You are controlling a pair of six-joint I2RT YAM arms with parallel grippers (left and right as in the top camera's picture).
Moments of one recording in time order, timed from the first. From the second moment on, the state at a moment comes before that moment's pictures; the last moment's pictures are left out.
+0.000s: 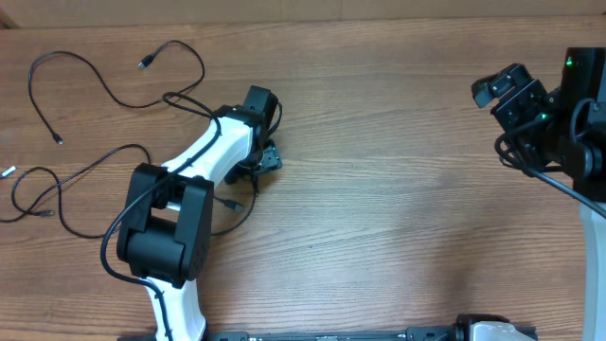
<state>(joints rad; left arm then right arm) -0.31 2.02 1.35 -0.81 -0.13 -0.67 -0.03 1.33 1.73 -1.29 -0.12 0.85</state>
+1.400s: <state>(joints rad) -0.09 1.18 1.57 -1.04 -0.25 -0.69 -0.03 1.33 1.73 -1.29 -0.12 0.86</state>
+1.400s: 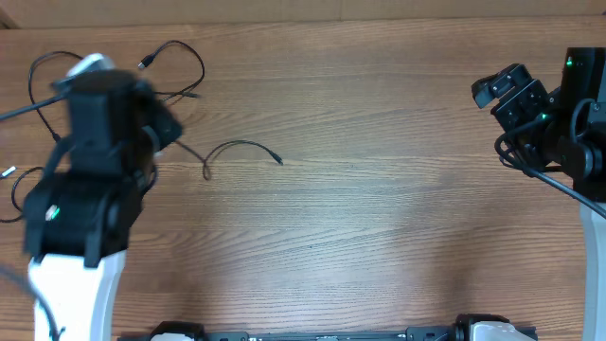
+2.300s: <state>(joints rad) 0.59 1.17 1.57 -1.30 -0.37 -1.02 -0.03 1.33 1.73 -1.29 -0.12 0.86</state>
